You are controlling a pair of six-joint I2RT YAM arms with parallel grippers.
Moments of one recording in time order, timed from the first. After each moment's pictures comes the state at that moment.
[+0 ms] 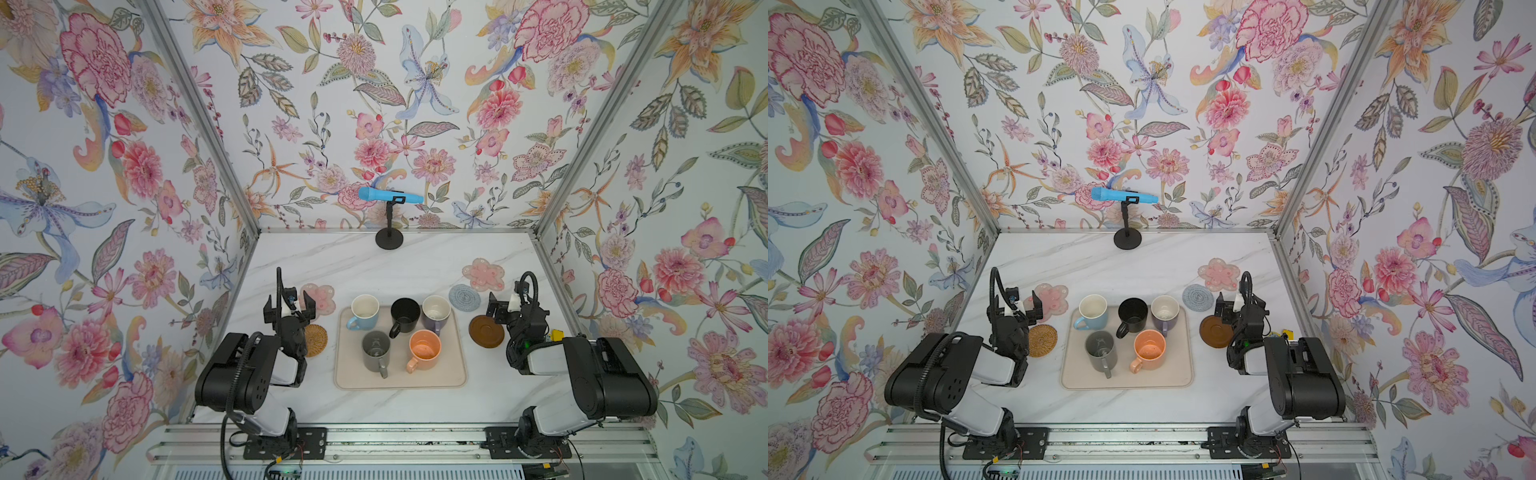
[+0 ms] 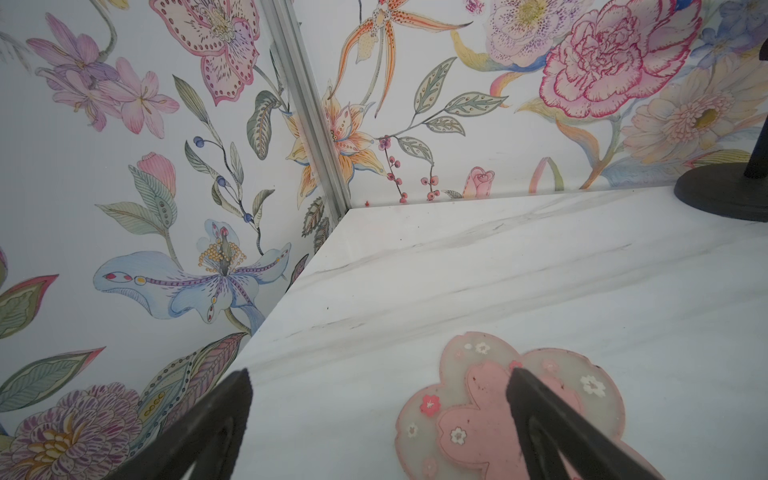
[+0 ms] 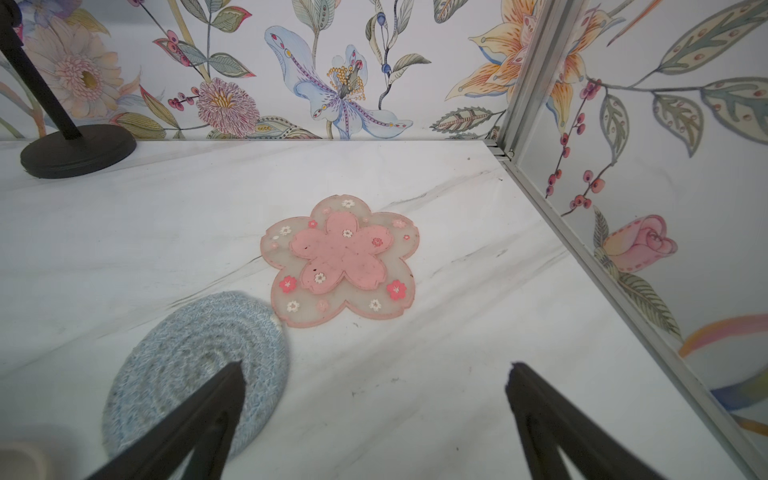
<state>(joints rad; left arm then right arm) -0.10 1.59 0.20 1.33 -0.42 0.18 0.03 1.54 0.29 0.99 0.07 -0.02</state>
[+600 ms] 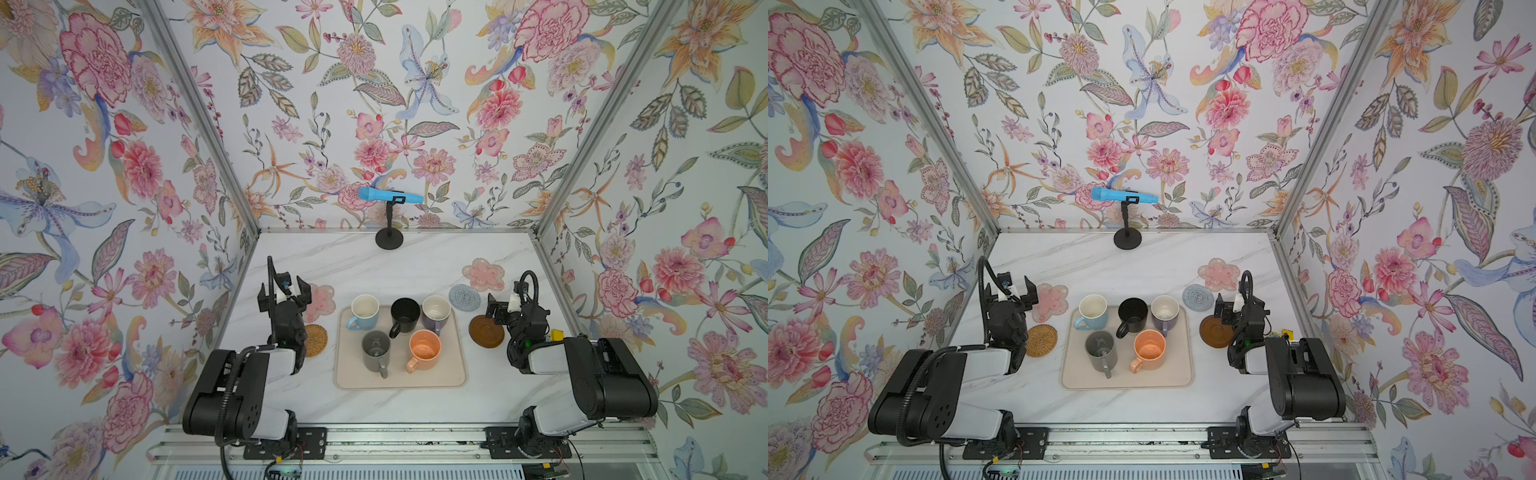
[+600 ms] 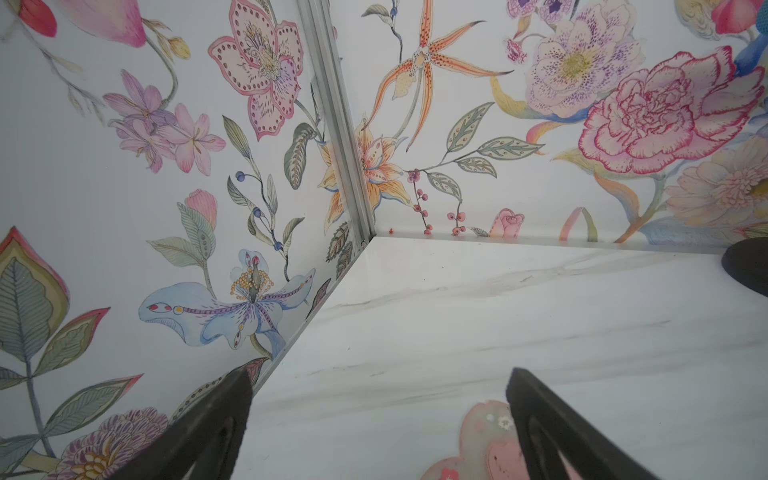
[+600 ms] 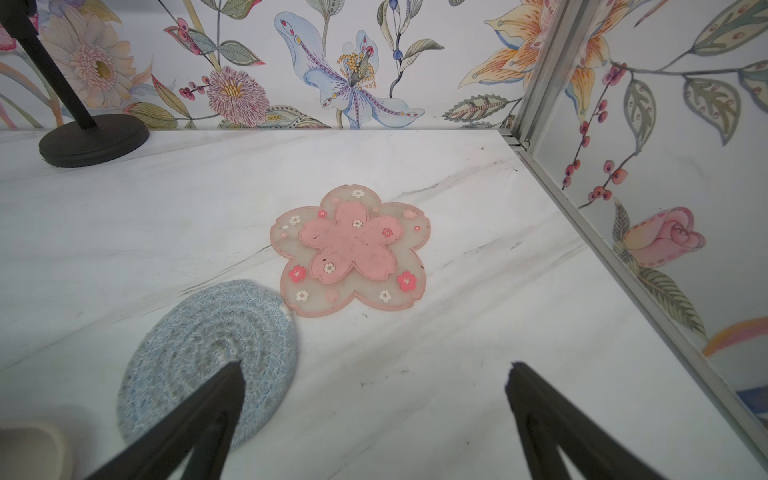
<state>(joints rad) -0.10 1.42 0.34 1.04 -0.52 0.15 0.02 1.51 0.31 0.92 0.06 -0.01</state>
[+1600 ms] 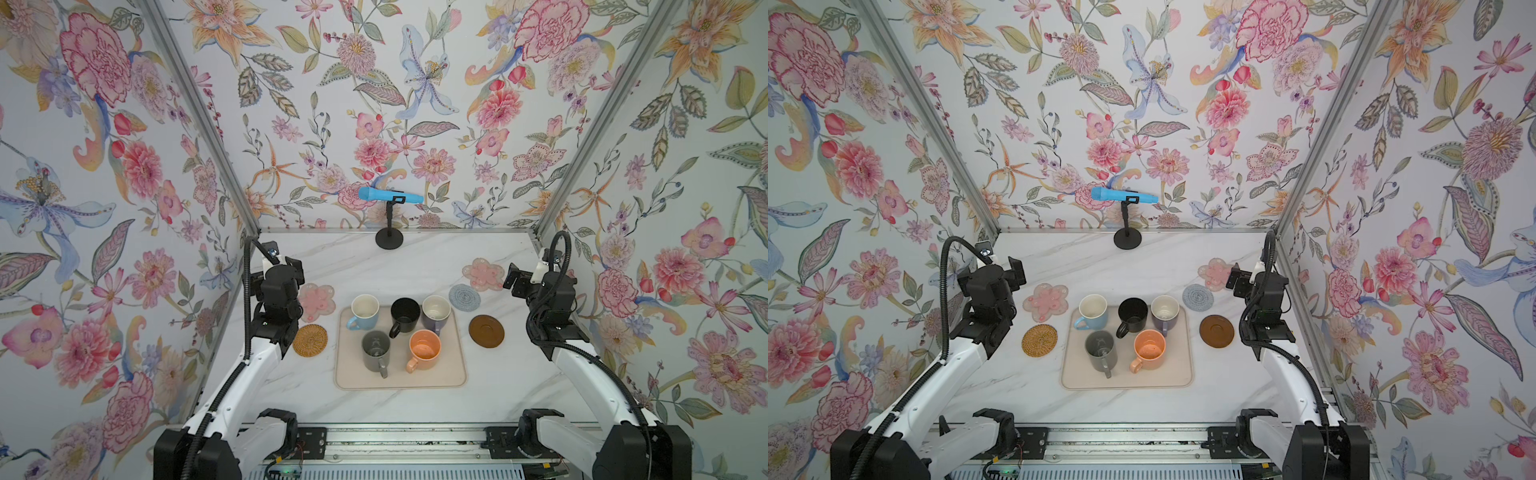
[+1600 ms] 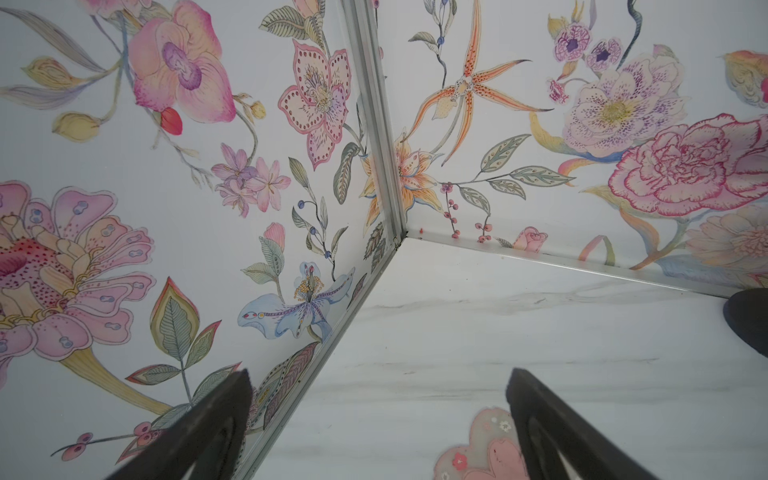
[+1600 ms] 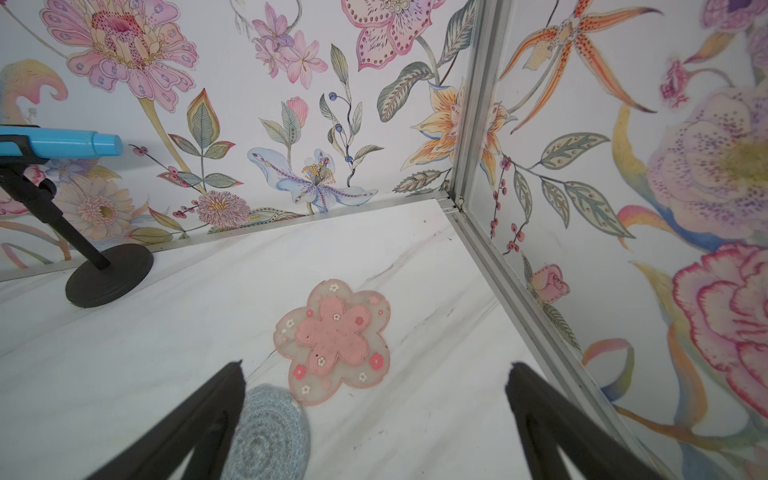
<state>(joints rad) -0.18 1.05 0.77 0.03 -0.68 0.00 0.03 1.06 0.69 0.11 0.20 0.11</state>
